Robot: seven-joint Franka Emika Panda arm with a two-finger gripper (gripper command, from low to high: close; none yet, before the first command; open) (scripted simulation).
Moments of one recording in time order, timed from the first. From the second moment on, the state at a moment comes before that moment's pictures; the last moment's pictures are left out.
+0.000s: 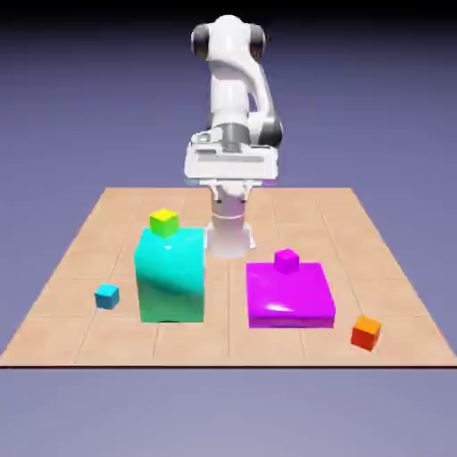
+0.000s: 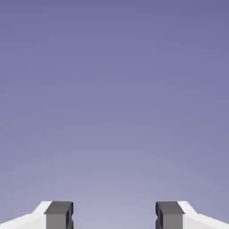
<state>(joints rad) 0.03 -0.53 0.01 -2.78 -0.01 3.02 0.73</state>
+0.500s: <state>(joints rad) 0.24 0.02 0.13 -2.40 -0.11 2.75 0.65</state>
